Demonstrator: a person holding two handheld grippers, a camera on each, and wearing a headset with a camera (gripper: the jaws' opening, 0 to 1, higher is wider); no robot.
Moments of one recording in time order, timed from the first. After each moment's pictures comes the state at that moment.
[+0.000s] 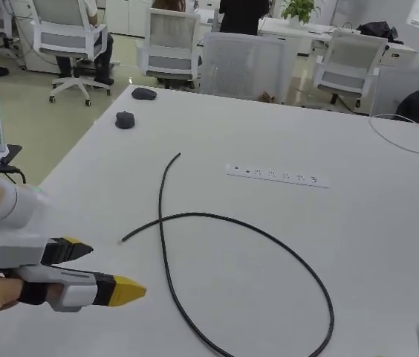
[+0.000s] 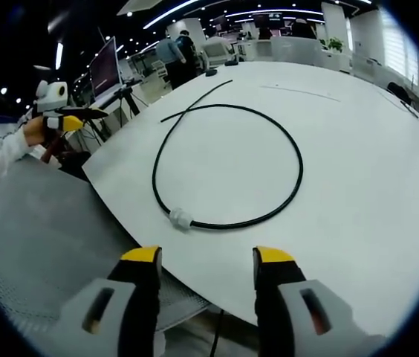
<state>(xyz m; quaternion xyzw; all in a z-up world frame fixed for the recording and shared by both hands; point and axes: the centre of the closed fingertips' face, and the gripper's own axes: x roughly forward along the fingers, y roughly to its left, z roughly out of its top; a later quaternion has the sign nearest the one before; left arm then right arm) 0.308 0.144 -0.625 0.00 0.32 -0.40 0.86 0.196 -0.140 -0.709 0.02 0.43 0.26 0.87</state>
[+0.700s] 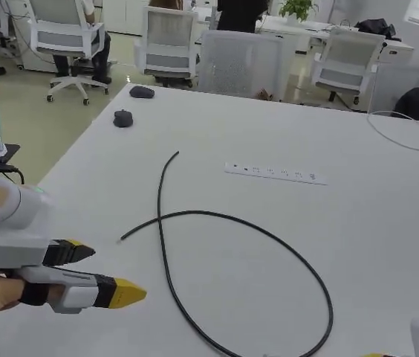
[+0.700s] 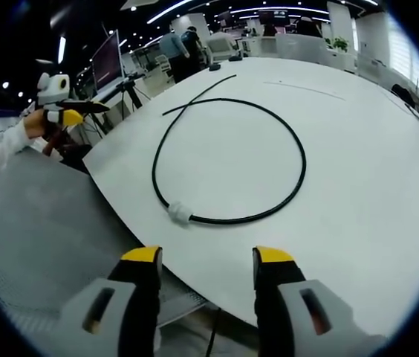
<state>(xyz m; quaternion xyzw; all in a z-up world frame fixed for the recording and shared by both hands) 0.305 0.142 -0.629 0.01 0.33 -0.41 0.85 0.196 -0.141 -0.716 0.01 0.44 0.27 0.86</state>
